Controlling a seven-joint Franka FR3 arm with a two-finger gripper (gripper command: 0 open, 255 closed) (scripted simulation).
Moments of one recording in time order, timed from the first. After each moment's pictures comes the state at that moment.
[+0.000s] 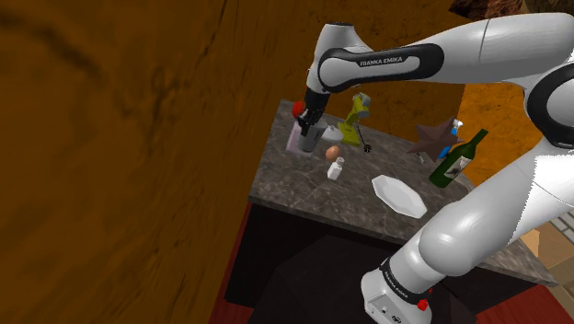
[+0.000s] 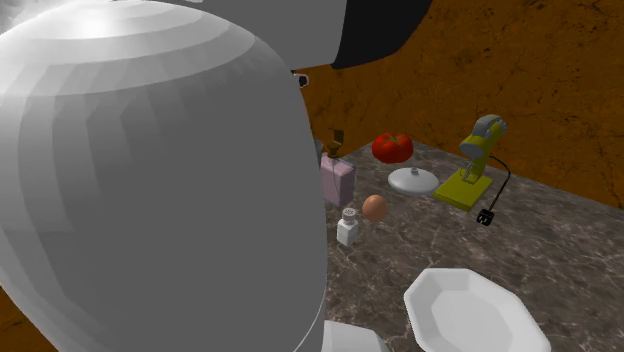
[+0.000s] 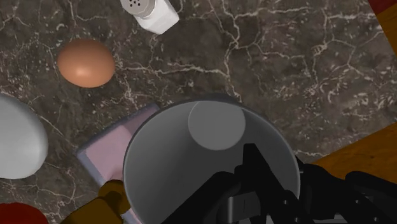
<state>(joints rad) -0.01 -0.12 0.08 -2.16 -0.13 2.04 -0.06</state>
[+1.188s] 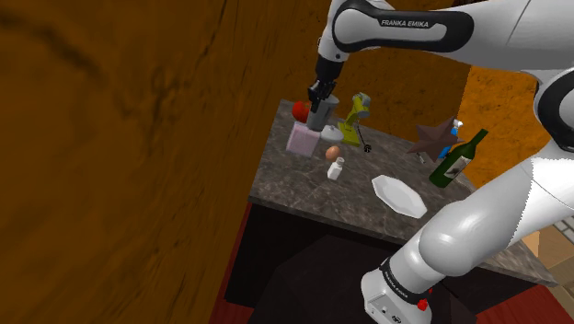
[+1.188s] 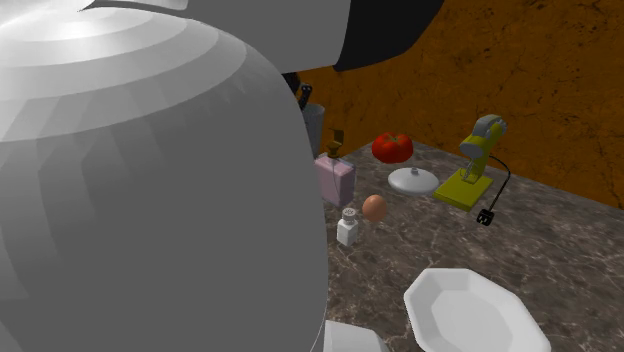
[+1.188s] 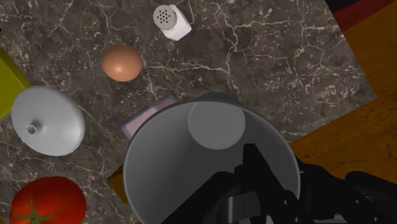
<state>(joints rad) -0.01 -0.16 0.08 -1.97 -0.12 1.80 -0.10</state>
